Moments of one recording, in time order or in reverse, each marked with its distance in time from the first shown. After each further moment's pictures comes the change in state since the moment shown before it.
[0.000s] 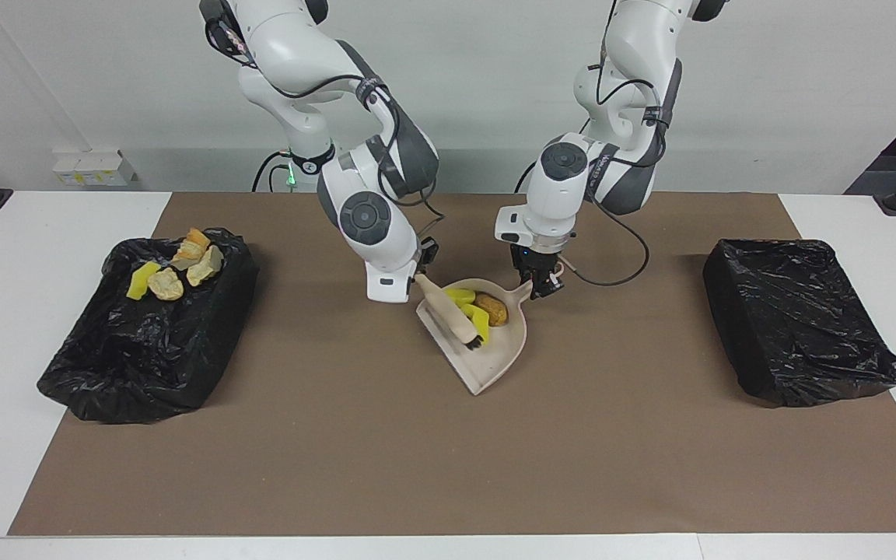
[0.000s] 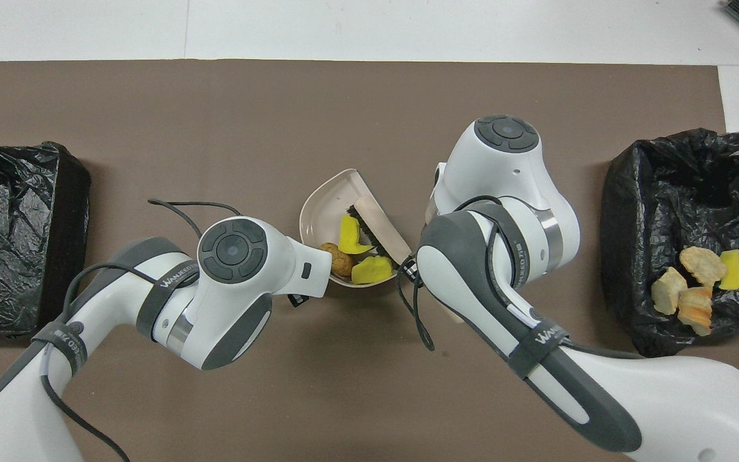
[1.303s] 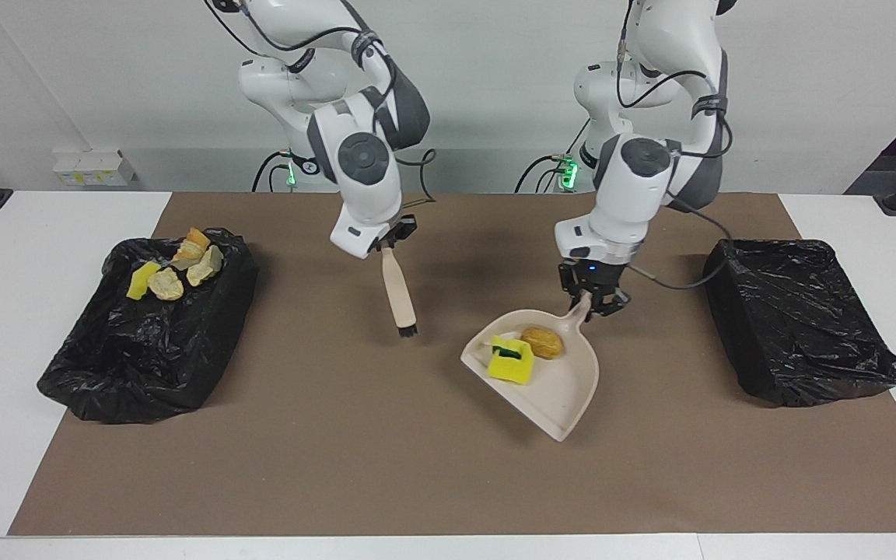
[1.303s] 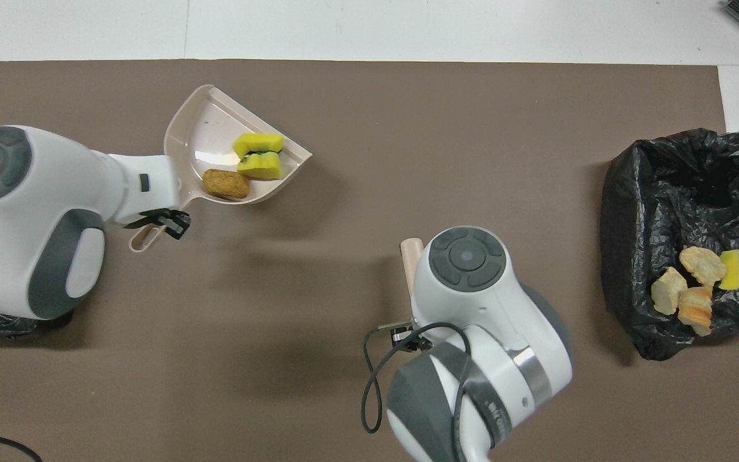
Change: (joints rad) left arm 0.014 -0.118 0.376 0.152 -0.149 -0.176 0.083; right arm 0.168 -0.332 0.015 -0.343 -0.035 0.057 0.705
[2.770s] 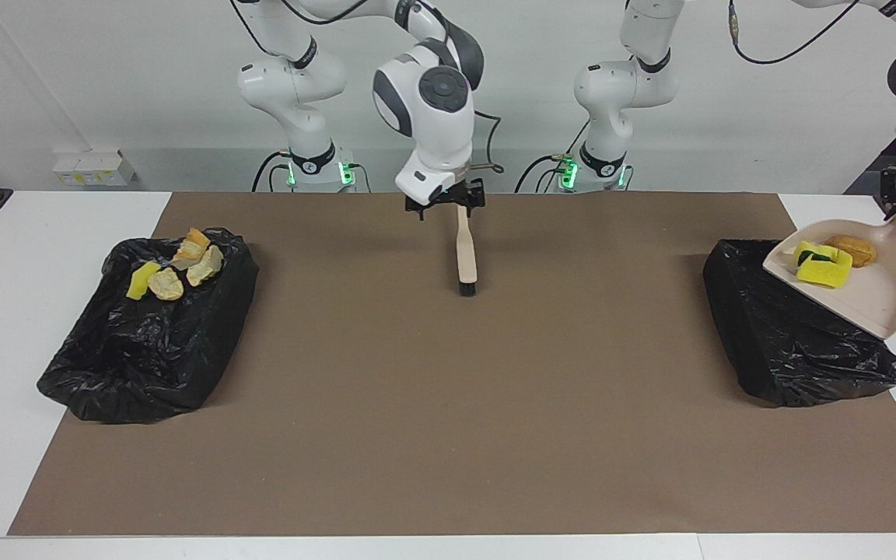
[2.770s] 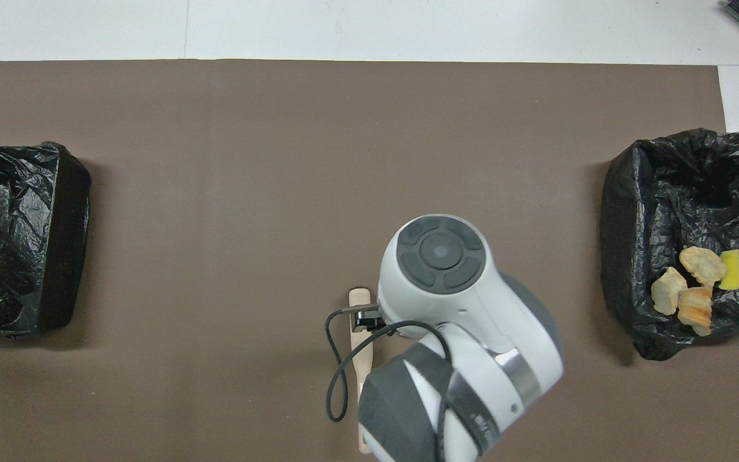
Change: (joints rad) left arm 0.010 -0.024 0.781 0.097 0.192 -0.036 1.125; right arm 0.006 0.055 -0.021 0.213 -0.046 -0.038 0.014
